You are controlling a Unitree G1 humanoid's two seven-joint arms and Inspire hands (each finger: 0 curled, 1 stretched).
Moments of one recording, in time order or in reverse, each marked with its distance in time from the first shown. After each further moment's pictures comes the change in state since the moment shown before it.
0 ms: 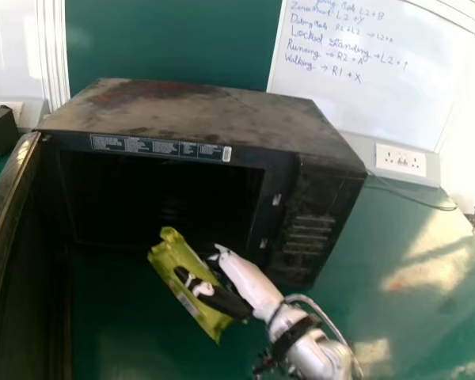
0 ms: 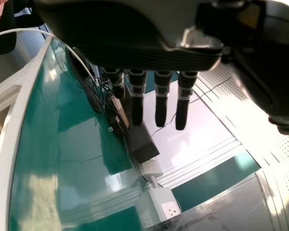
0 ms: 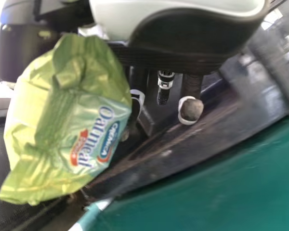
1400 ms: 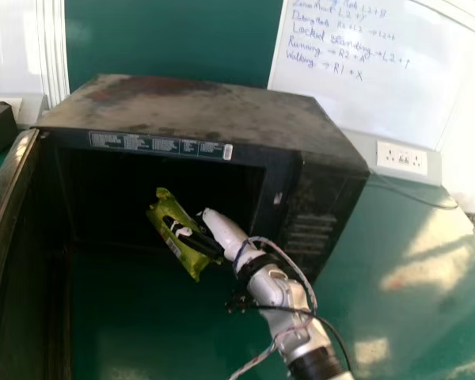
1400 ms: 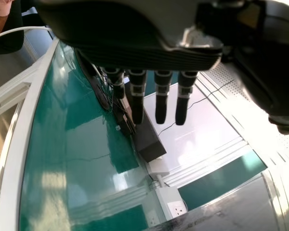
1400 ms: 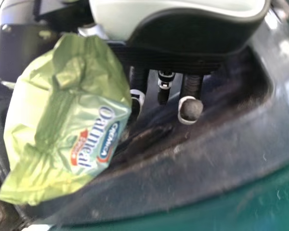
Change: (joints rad) left arm 0.013 -0.001 -0.026 0.010 -0.018 0.010 0.025; right arm -0.523 0.126 0.071 0.779 -0.060 -0.078 -0.228
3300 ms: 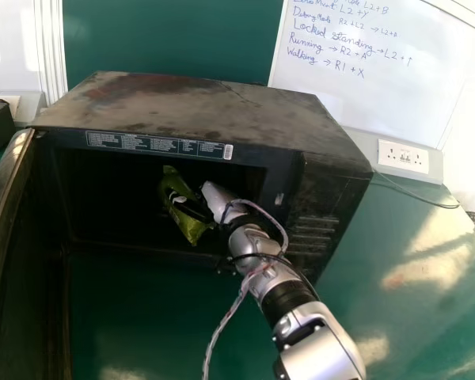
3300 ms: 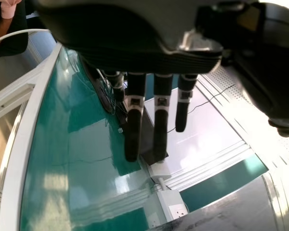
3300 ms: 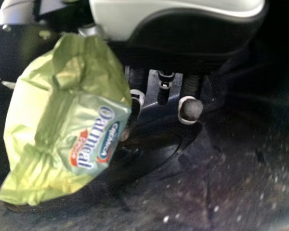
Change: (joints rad) left arm 0.074 -0.005 -0.047 0.002 -0.003 -0.067 0.044; right arm -0.461 0.145 0.066 0.737 -0.028 -0.018 -0.219
